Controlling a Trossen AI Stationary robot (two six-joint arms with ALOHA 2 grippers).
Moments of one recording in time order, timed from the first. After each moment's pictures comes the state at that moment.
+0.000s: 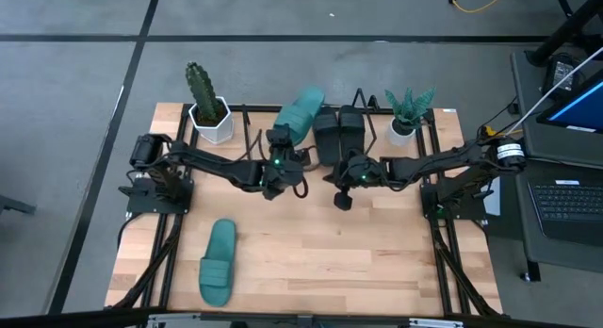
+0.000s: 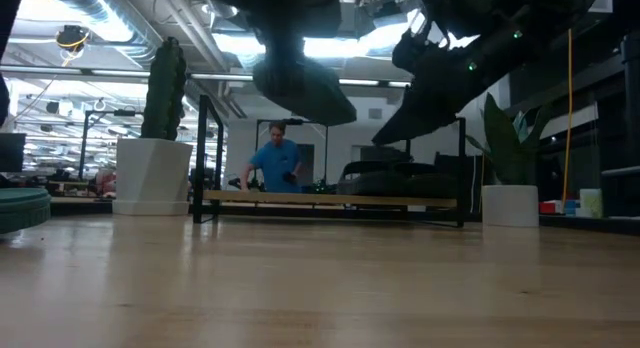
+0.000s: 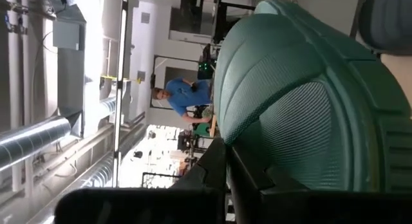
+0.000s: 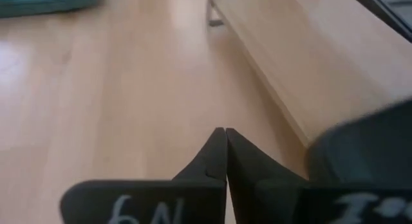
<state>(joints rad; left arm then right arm) -0.07 1.74 1.18 0.19 -1.53 1.01 -0.02 1.45 0.69 0.15 0.15 0.06</state>
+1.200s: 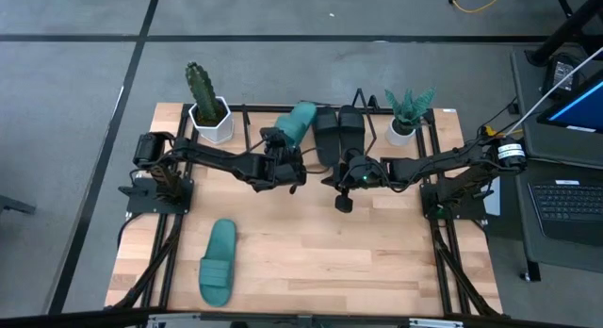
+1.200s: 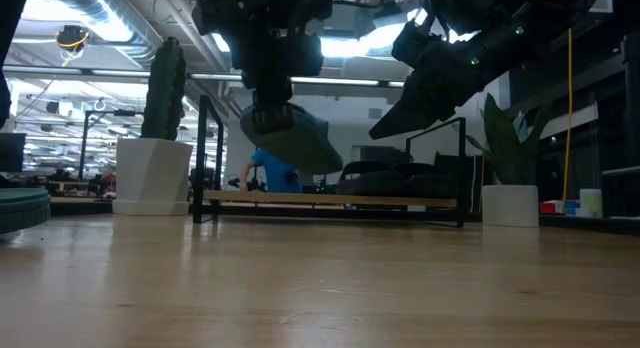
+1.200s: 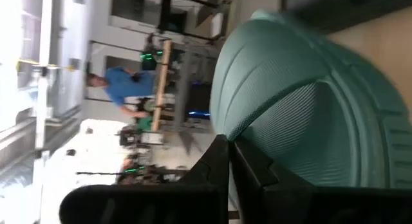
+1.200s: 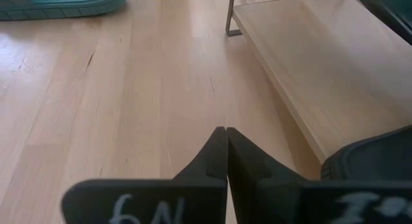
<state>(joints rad) 0.00 1.75 1.20 -0.45 -1.28 0.28 -0.01 1.44 0.69 0.18 0.10 0.02</state>
